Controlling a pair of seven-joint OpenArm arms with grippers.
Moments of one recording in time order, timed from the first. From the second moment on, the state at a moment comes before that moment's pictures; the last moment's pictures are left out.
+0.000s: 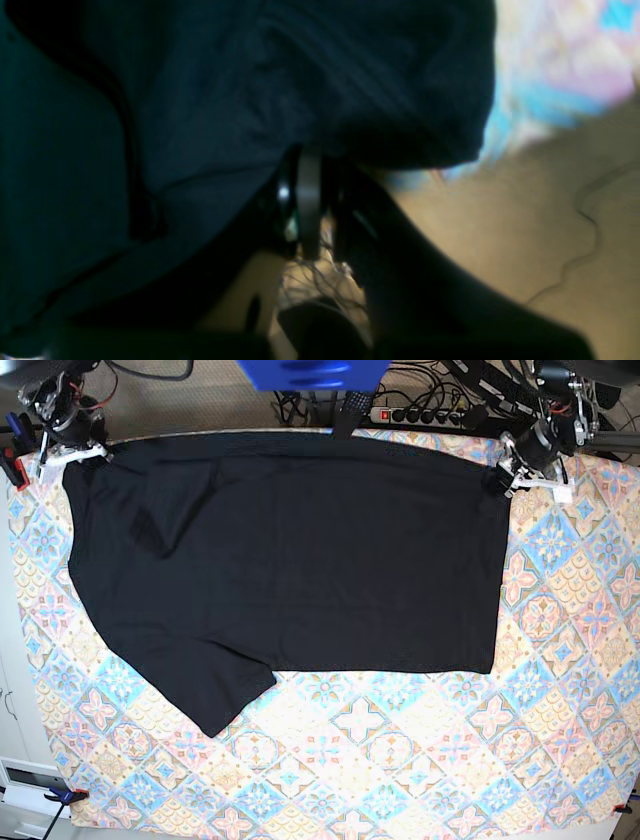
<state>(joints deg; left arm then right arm) 28.4 -16.4 -24.1 75.5 -69.0 -3.4 45.8 -28.1 9.5 44.2 80.7 35.7 19.3 -46.9</state>
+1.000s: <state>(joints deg) 37.6 -17.9 -32.5 90.8 -62.5 1.0 47.2 -33.6 9.4 45.6 96.3 35.2 19.0 -48.0</state>
